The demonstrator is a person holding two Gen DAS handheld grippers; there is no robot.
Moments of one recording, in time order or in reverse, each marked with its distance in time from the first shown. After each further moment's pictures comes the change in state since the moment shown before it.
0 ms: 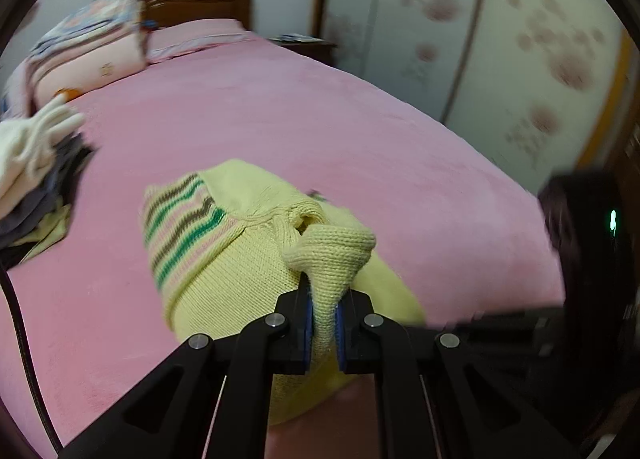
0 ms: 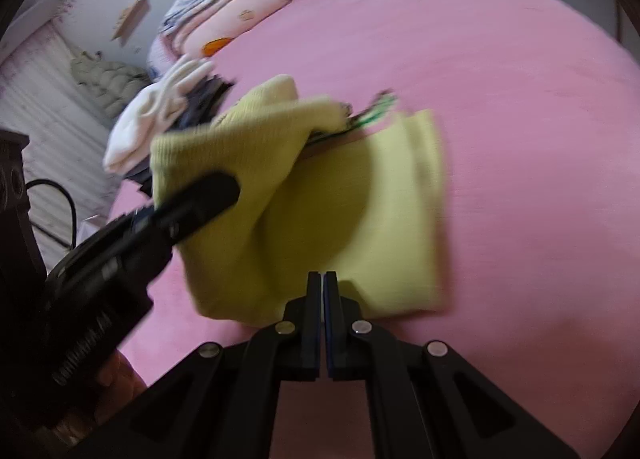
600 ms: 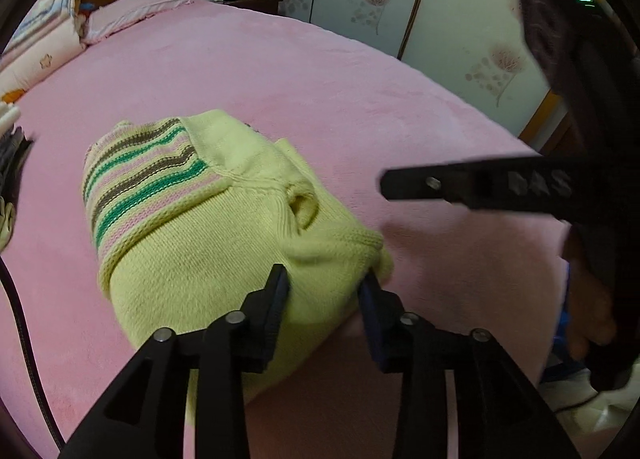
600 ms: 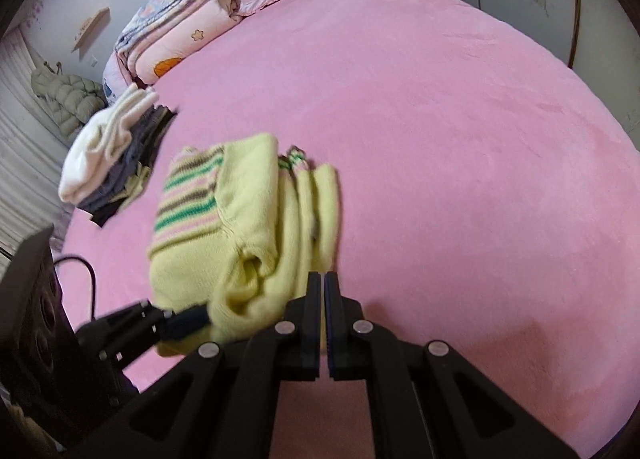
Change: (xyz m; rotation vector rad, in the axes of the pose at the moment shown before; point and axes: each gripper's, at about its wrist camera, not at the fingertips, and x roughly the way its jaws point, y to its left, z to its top) left arm 0.027 -0.021 -0.019 0.084 0.168 -0.145; right arm -0.033 -0.033 0.033 0.036 -0.046 -0.139
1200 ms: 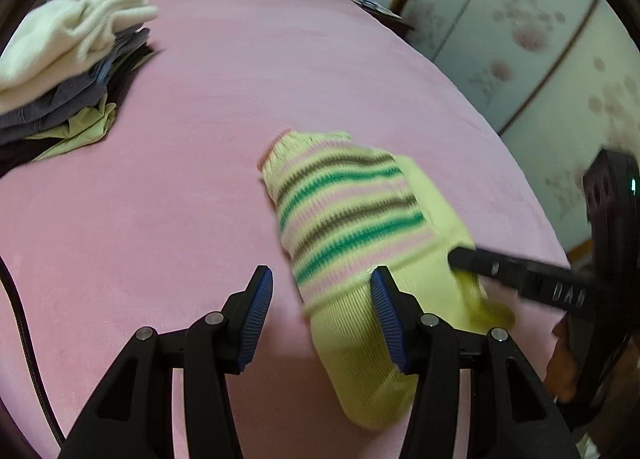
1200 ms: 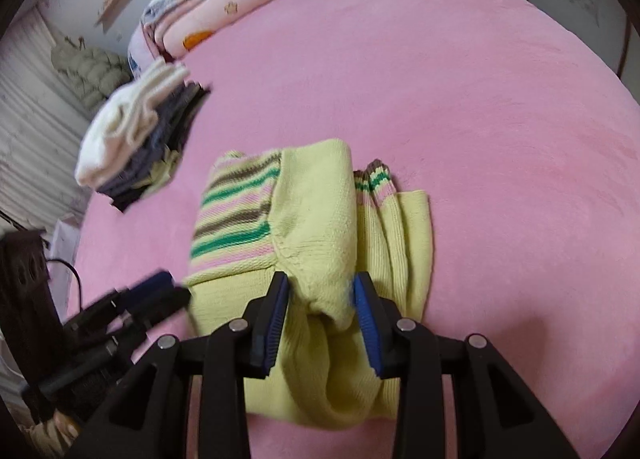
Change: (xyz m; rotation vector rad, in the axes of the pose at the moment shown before) left arm -0.039 0.125 -0.005 -0.454 -0.070 0.140; right arm 0.052 0.051 0.035 -0.095 0.101 0.064
